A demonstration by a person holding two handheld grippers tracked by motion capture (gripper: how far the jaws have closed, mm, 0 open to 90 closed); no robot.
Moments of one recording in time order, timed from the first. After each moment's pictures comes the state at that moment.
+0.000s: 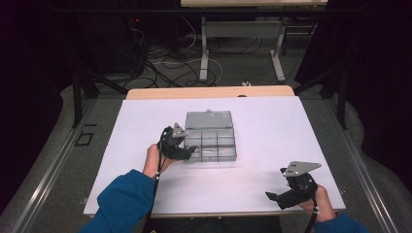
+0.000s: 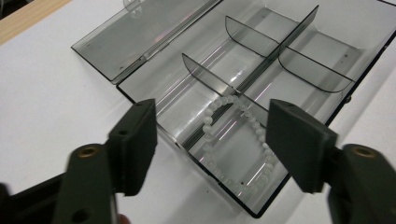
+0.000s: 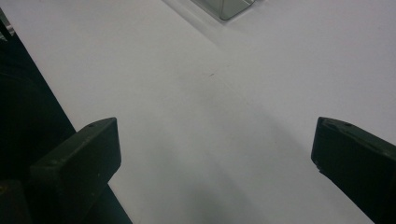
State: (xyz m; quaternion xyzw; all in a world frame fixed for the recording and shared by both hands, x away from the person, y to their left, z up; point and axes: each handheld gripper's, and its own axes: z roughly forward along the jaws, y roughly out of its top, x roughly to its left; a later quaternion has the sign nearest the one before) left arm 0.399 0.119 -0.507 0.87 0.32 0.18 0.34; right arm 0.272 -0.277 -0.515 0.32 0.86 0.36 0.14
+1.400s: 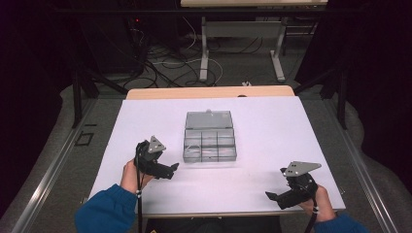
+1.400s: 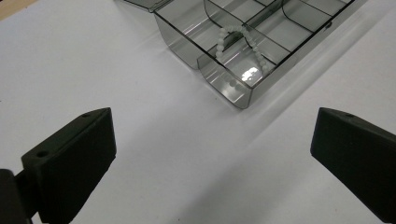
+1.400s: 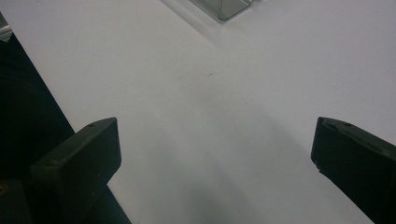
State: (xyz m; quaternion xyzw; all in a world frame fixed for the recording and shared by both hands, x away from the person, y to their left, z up) left arm 0.340 0.172 -0.498 0.85 0.36 0.19 0.32; right arm 0.272 -0.278 -0.515 0.32 0.86 0.36 0.14
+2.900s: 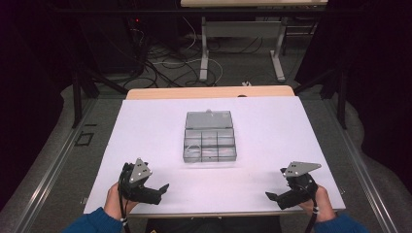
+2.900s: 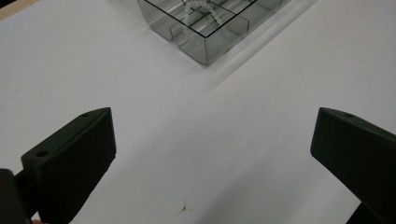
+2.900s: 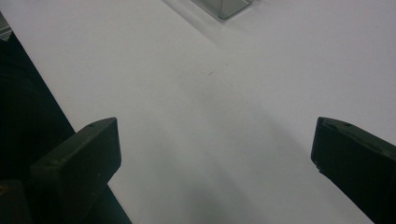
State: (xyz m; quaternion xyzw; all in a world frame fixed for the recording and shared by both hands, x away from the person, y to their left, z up) left arm 0.272 0.199 -0.501 0.85 0.33 0.21 0.35; right arm 0.272 -0.277 -0.516 0.32 0.86 0.37 0.14
